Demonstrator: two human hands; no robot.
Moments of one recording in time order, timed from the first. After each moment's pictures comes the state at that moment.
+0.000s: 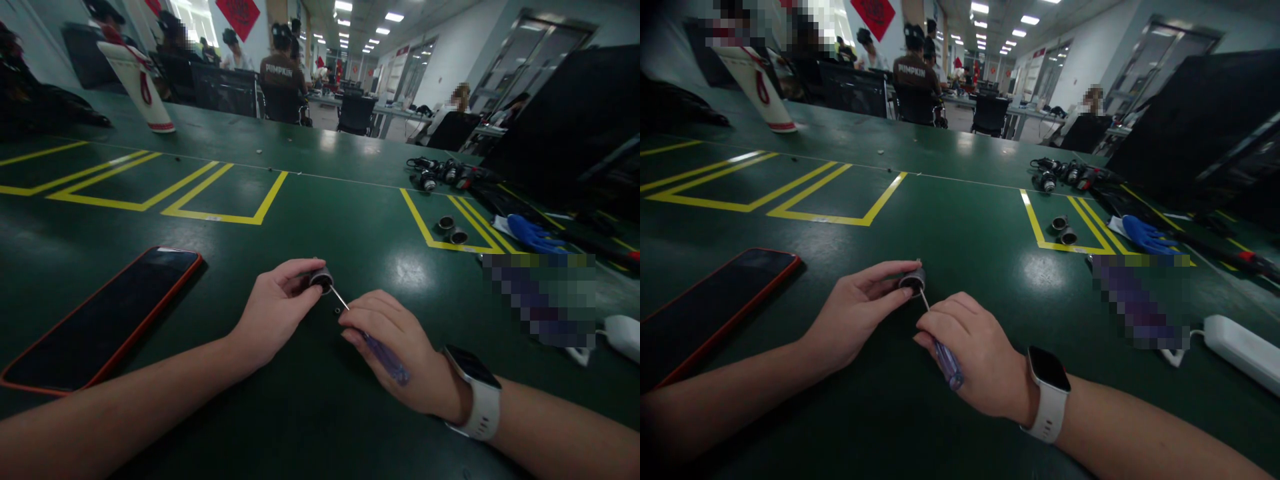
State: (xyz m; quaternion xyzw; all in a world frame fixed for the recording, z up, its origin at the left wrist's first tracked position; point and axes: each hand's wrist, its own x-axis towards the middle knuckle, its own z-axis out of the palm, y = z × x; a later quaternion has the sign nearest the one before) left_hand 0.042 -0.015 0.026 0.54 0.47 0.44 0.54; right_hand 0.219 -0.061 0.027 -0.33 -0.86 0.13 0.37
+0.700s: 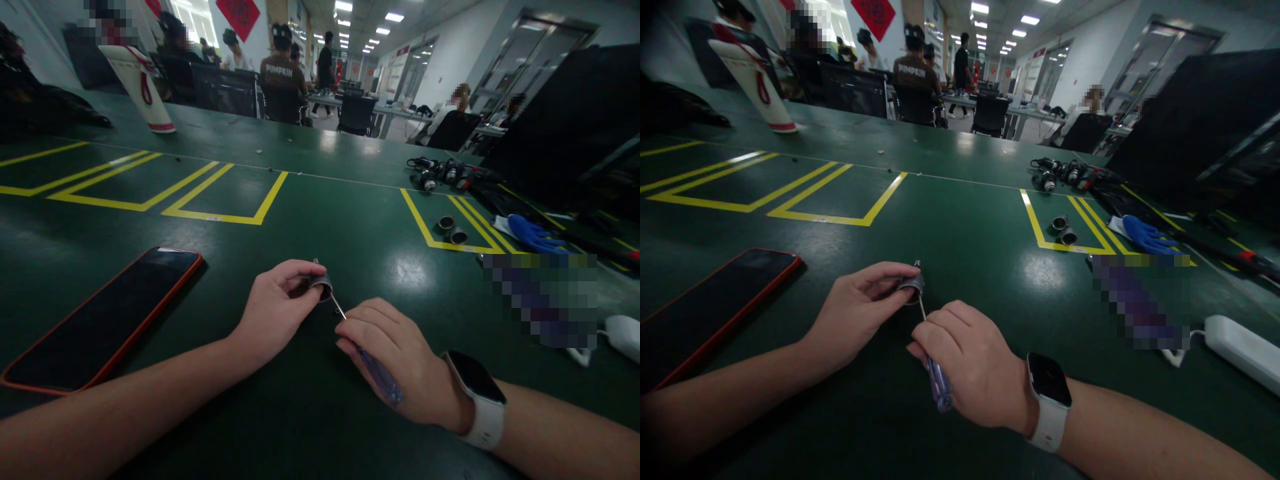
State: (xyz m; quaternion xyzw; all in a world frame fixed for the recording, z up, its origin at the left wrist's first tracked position) left_hand 0.043 -0.012 0.027 0.58 0.48 0.44 0.49; right_hand 0.215 -0.063 0.029 -0.30 -0.88 0.06 0.35
